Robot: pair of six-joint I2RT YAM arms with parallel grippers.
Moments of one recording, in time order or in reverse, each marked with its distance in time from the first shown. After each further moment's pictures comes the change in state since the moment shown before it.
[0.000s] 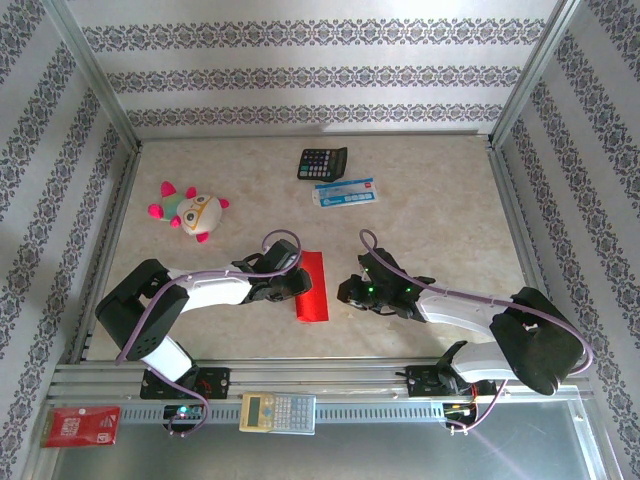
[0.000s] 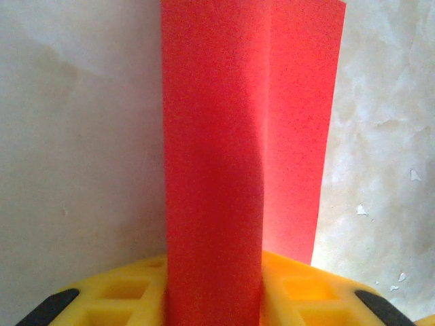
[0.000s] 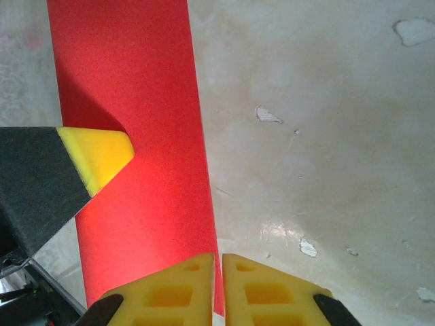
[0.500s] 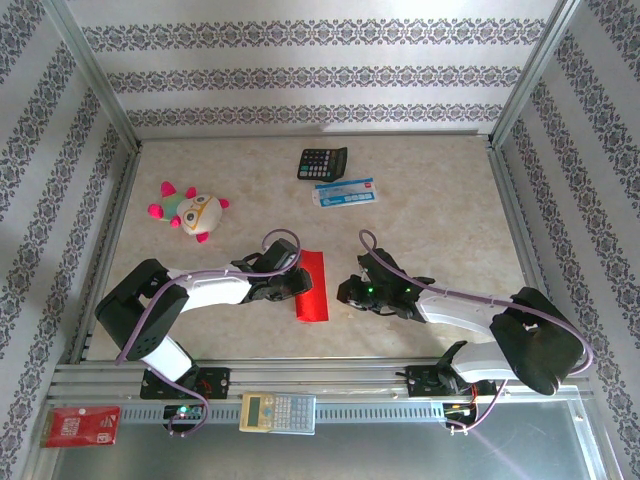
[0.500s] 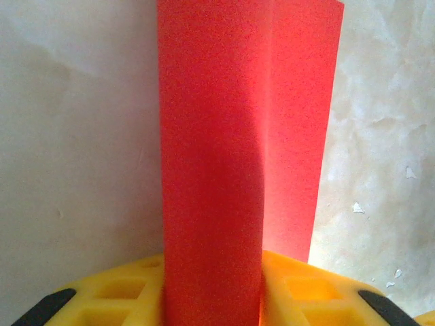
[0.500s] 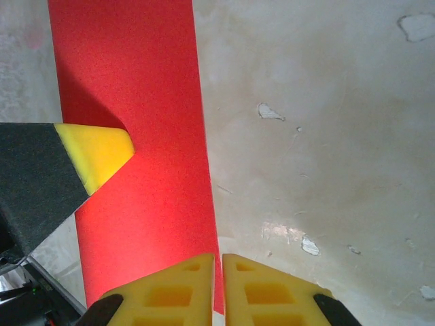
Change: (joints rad) left arm 0.002 -0.003 -0.004 0.006 0.014 0.007; right arm 0.006 0.000 0.000 0.000 0.002 0.001
